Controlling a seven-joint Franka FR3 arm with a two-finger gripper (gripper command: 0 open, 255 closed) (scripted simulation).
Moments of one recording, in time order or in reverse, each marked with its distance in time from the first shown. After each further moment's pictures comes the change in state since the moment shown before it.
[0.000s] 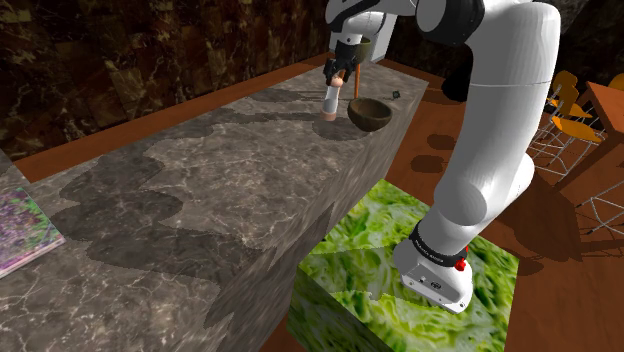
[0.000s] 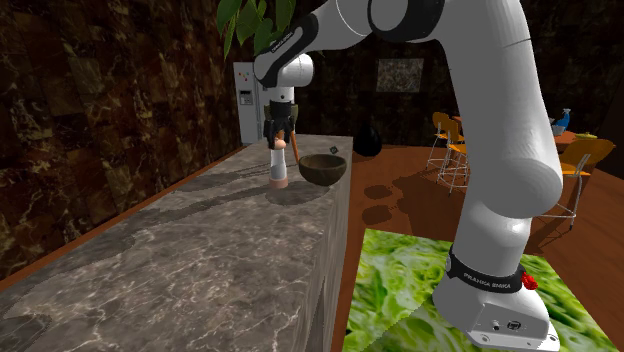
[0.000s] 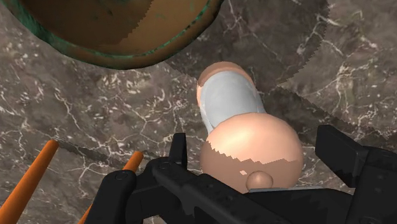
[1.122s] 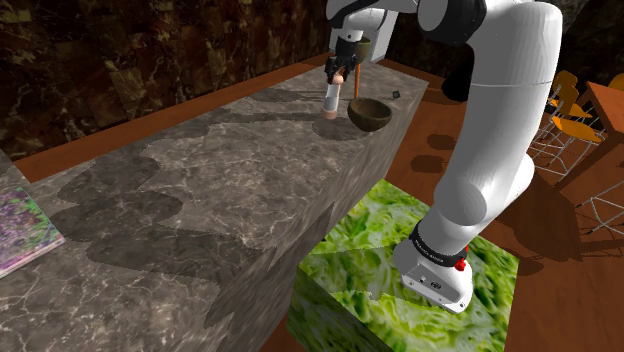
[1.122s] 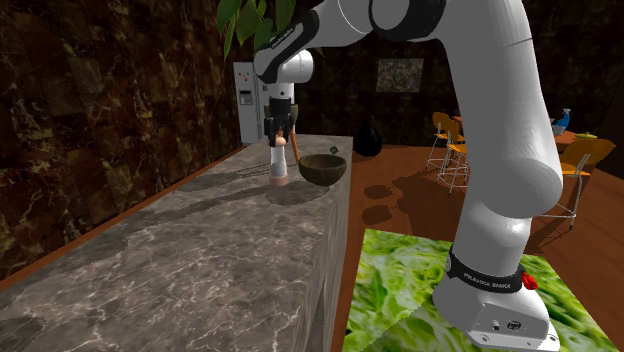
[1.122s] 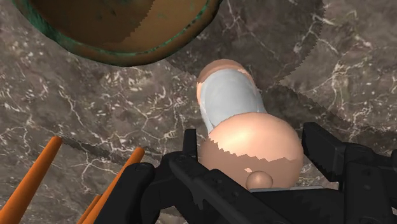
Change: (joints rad) arm 0.001 -0.008 -0.002 0.016 -0.004 -0.024 0.003
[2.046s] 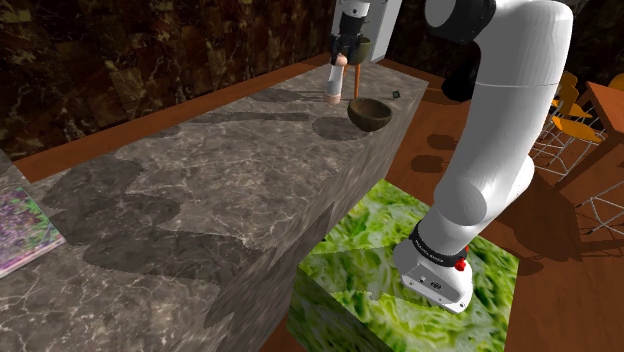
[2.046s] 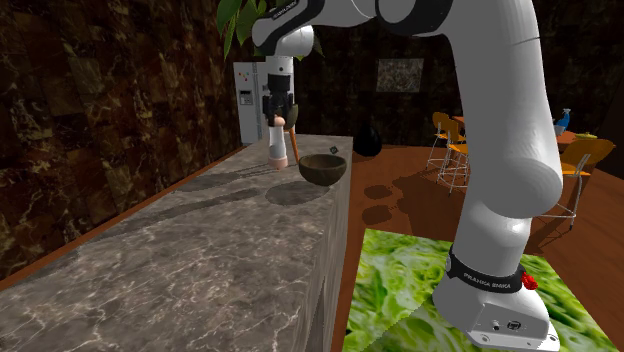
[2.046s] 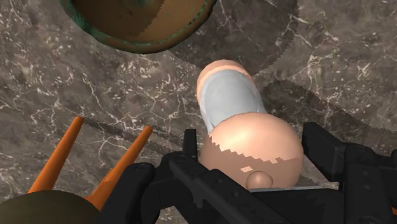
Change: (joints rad) arm 0.000 -0.041 -0.009 0.129 -0.021 -0.167 0.019
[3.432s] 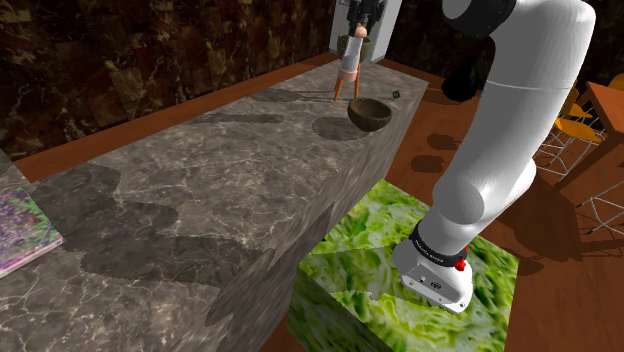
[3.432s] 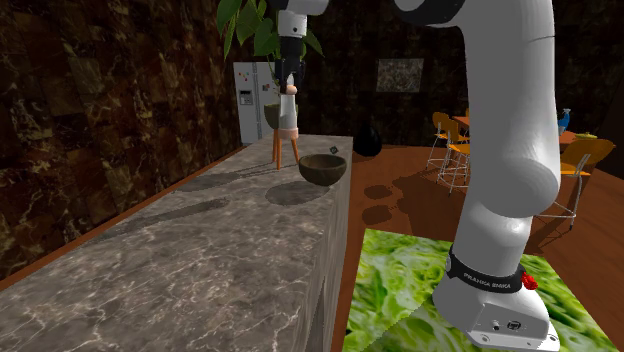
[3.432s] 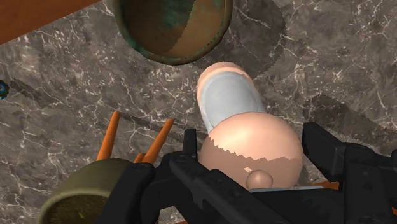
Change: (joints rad) arm -0.038 -0.083 -0.027 0.161 -0.020 -0.243 -0.037
